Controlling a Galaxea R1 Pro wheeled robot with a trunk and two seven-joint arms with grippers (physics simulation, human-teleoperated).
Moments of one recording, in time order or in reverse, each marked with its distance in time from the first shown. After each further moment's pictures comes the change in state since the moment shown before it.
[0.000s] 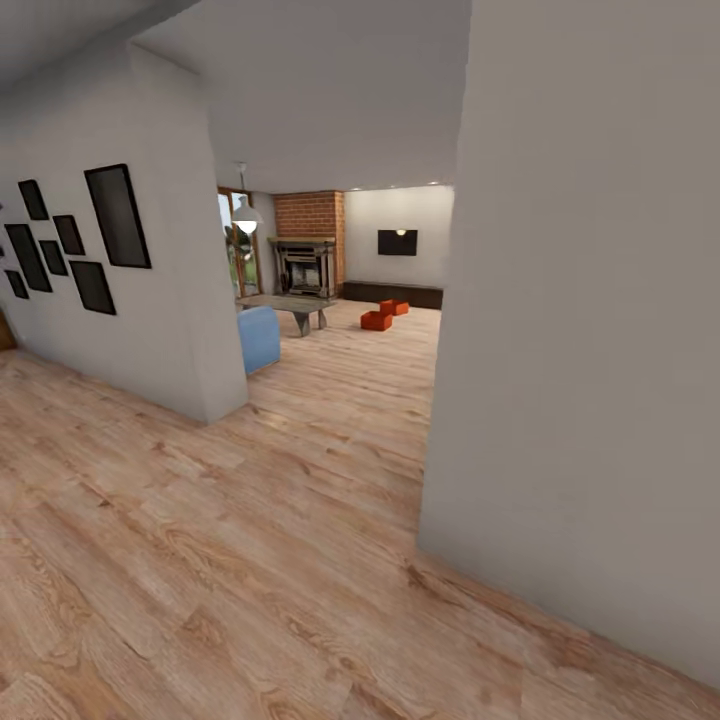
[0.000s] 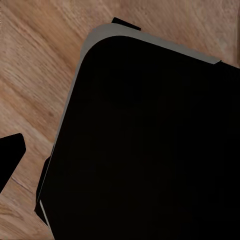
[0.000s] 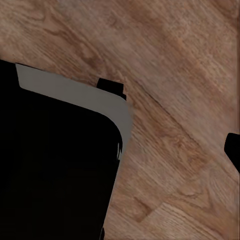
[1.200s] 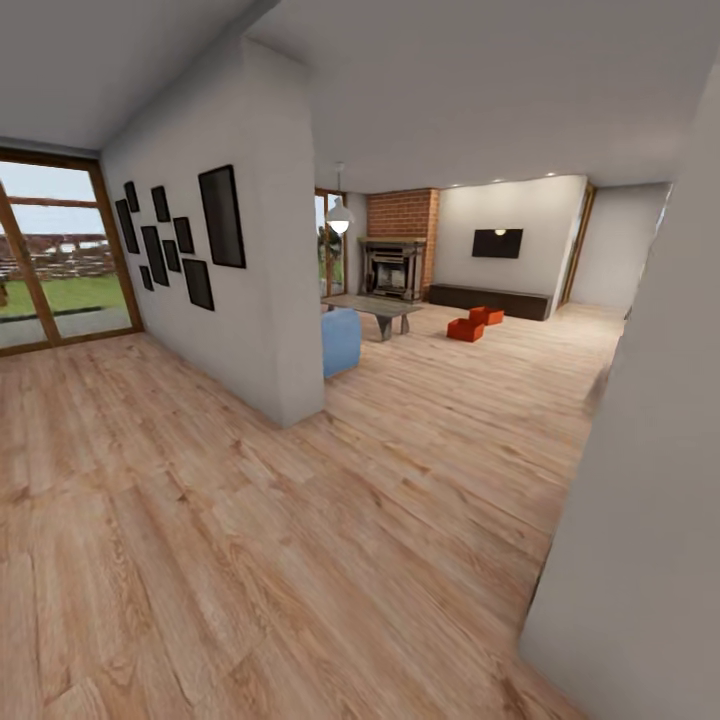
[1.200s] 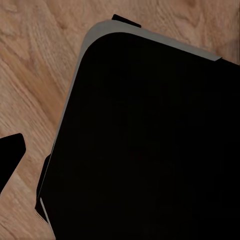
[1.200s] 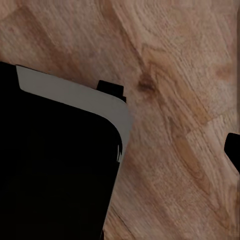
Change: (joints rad) left arm 0.000 0.000 0.000 0.002 -0.002 0.007 0.000; right arm 0.000 0.001 0.004 -0.001 0.001 -0.007 -0.002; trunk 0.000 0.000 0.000
